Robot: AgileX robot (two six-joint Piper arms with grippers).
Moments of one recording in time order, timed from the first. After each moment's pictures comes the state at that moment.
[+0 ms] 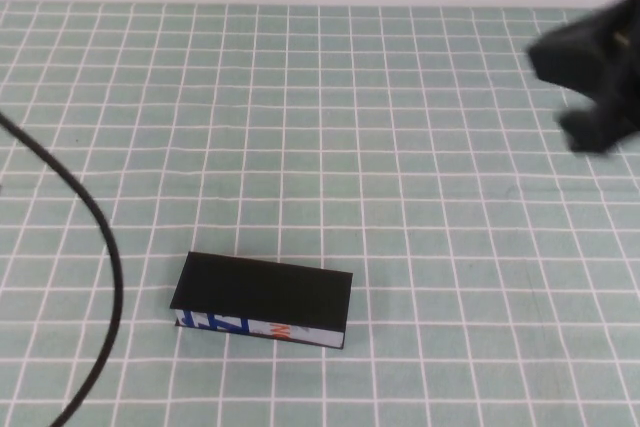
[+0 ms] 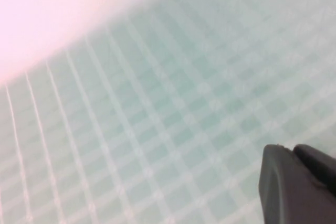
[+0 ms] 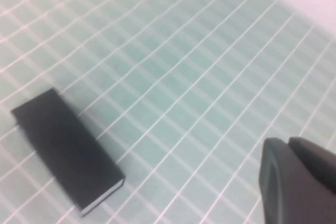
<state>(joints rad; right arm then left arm) 0.56 1.12 -1.34 0.07 0.87 -0.25 -0.23 0.84 -0.96 -0.11 0.69 0.47</state>
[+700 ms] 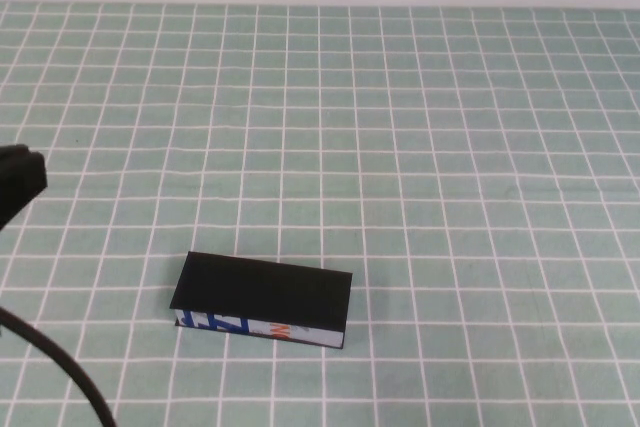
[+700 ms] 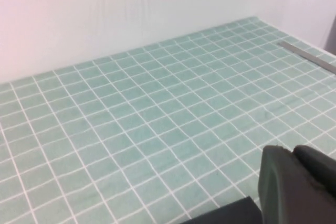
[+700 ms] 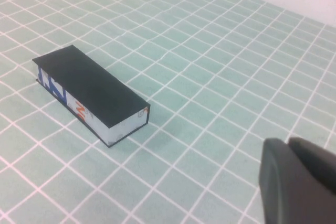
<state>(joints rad) 0.56 0.30 -0.36 0.11 0.42 -0.23 -0.23 0.59 -0.78 -0.64 0.67 0.62</state>
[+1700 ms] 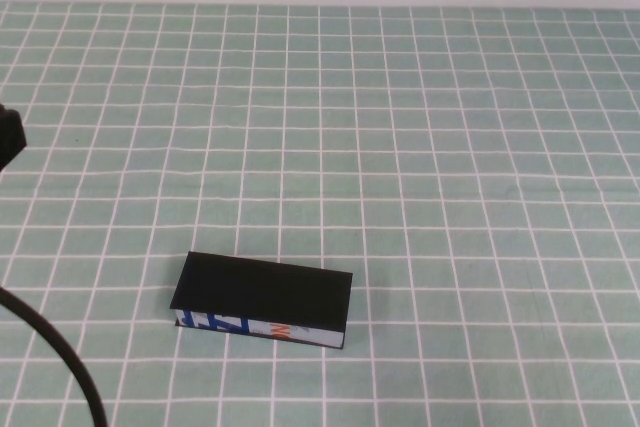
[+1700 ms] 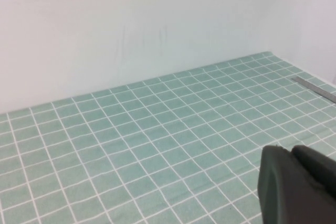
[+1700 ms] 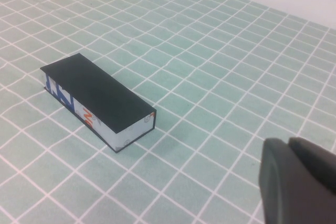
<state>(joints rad) 0.56 0.27 -0.34 0.14 0.42 -0.23 -0.23 0.59 -0.77 -0.67 0.57 0.62</state>
